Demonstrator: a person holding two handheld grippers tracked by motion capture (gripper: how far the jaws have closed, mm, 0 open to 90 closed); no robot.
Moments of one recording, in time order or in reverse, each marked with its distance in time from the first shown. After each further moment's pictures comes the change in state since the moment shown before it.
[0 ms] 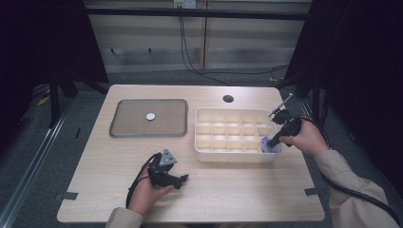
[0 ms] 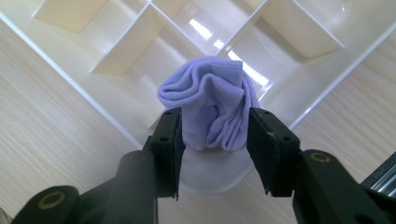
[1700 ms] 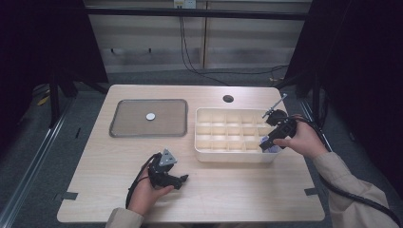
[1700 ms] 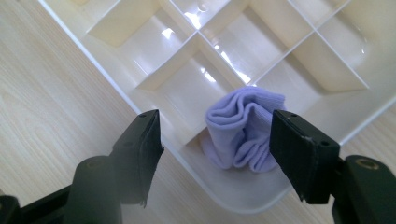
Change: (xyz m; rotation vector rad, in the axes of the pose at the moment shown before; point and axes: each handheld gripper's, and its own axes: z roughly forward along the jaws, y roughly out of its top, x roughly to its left) left arm -0.001 0.000 0.000 -0.003 0.005 -0.003; right arm 0.027 0.008 -0.006 -0.049 0.005 -0.096
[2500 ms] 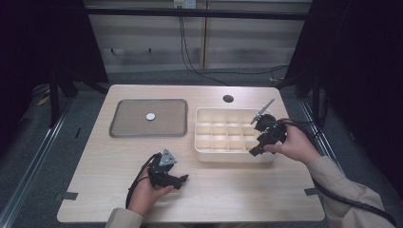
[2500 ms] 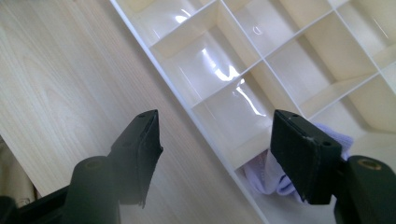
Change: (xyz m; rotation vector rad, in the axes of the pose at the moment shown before) left arm 0.000 0.000 0.000 -0.001 -0.005 -0.005; right arm 0.037 0.014 0.003 -0.013 0.038 -0.116
